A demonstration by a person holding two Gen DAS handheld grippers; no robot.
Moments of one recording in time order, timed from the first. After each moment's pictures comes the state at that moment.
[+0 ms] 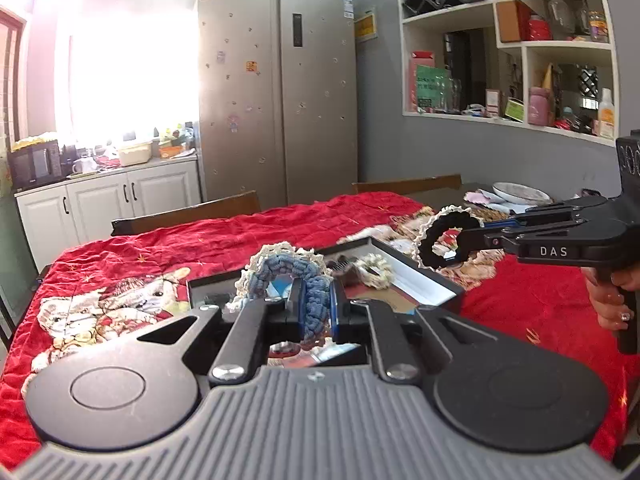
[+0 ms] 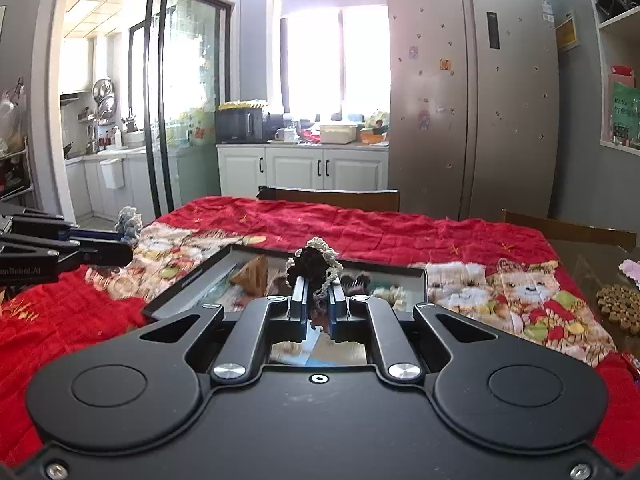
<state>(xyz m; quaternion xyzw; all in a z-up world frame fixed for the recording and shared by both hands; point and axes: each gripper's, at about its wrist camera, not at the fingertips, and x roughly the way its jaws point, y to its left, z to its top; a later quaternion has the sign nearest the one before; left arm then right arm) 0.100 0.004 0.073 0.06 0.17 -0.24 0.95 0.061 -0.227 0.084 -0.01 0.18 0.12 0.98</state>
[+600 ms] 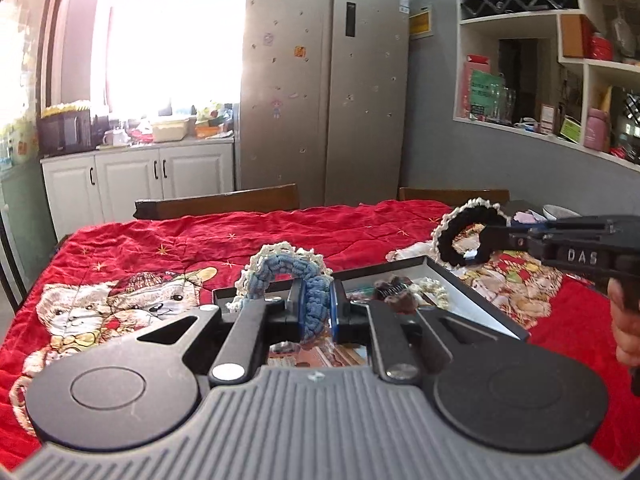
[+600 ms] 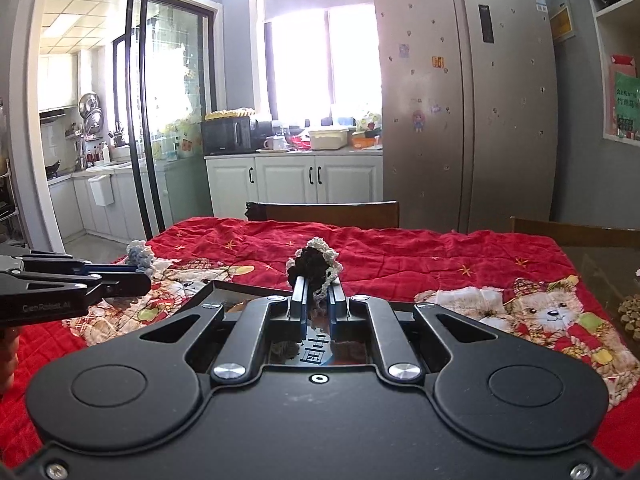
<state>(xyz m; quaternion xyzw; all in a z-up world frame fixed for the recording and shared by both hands) 0.180 0.005 0.066 0.02 0.20 -0.19 0.96 0.146 -0.208 0.091 0.01 0.18 0.11 0.98</state>
